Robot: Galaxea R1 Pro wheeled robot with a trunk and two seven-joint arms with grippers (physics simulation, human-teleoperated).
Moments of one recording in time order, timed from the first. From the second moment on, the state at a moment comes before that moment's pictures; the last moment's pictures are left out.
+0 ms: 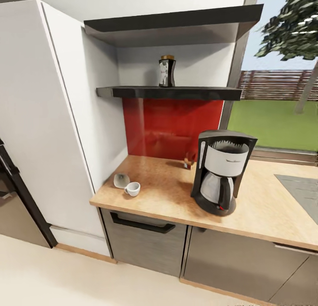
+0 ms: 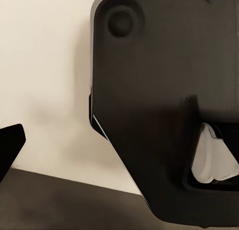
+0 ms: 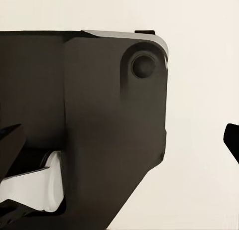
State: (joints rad) left arm 0.00 0.00 0.00 -0.05 0.06 -0.07 0.00; right arm 0.00 0.03 0.00 -0.17 0.00 -0.04 0.00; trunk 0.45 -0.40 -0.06
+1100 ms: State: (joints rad) left arm -0.01 0.07 0.00 -0.05 0.06 -0.07 0.00; right arm -0.04 0.17 0.29 -1.10 0.01 -0.08 0.00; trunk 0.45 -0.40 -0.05
